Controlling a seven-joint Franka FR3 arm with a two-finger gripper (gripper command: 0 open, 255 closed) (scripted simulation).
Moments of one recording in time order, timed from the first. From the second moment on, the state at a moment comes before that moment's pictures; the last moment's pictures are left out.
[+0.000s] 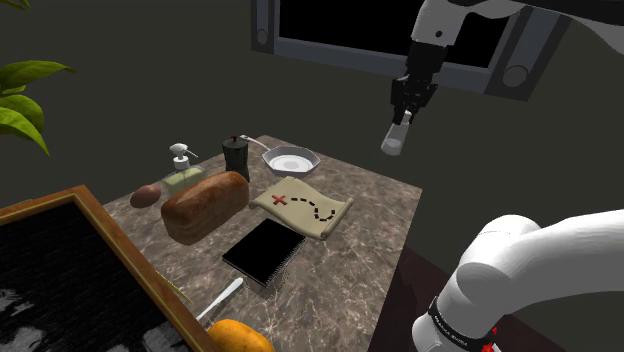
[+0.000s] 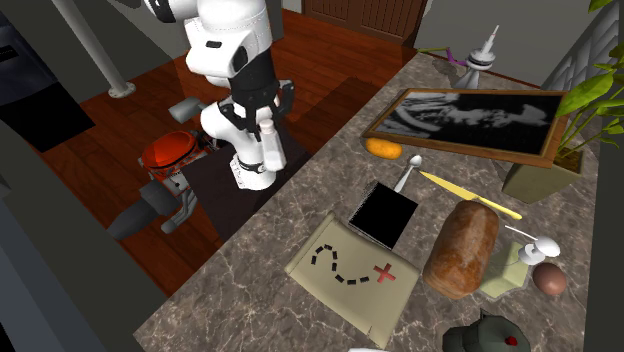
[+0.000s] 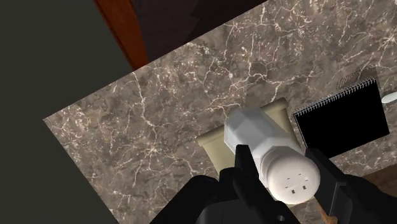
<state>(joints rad) -0.06 -0.72 -0.13 -2.12 -0.01 1.41 0.06</state>
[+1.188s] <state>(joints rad) 0.02 -0.91 0.23 -2.18 0.25 1.33 0.45</state>
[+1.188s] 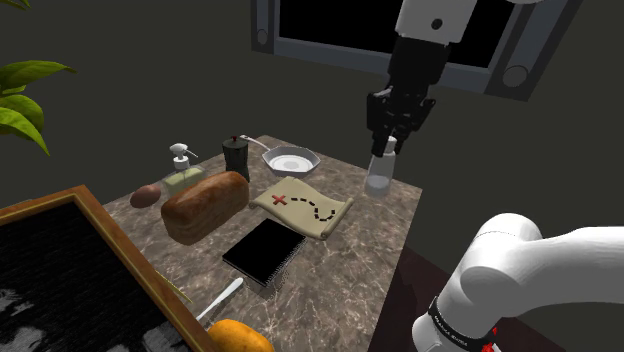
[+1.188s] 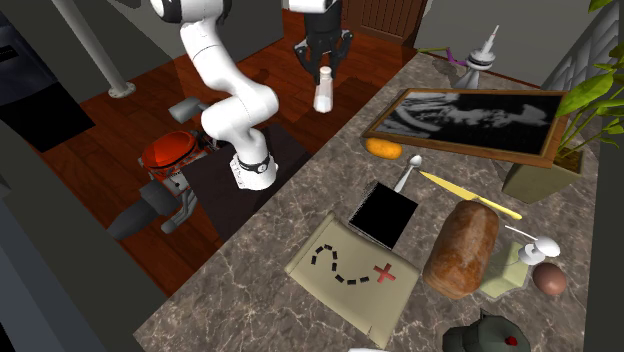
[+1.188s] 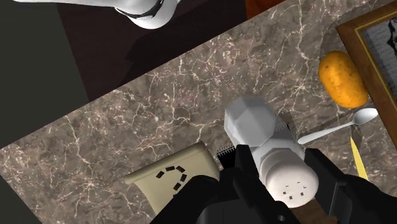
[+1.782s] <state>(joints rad) 0.04 -0.89 0.45 -2.11 0.41 1.34 0.66</state>
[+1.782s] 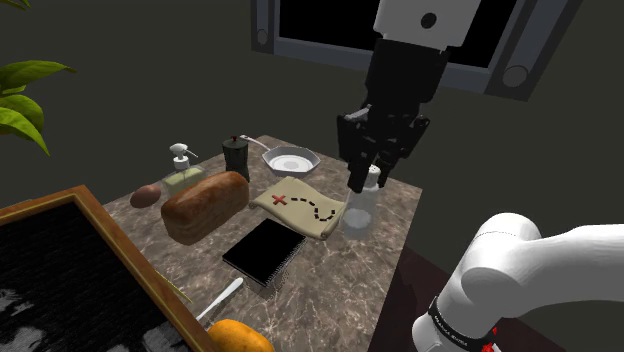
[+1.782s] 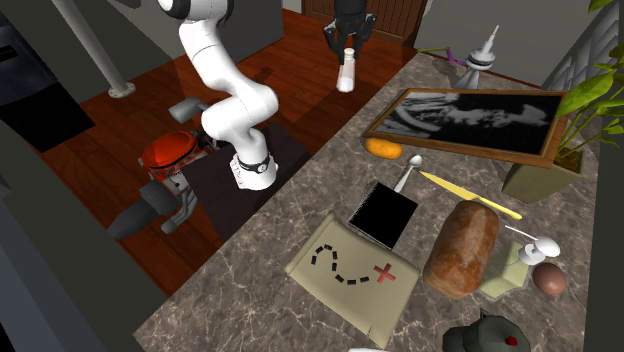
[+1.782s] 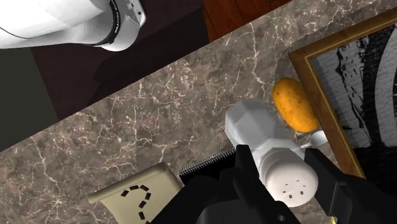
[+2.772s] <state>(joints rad) -0.01 -0.78 0.77 -1.93 0.56 1.41 0.94</state>
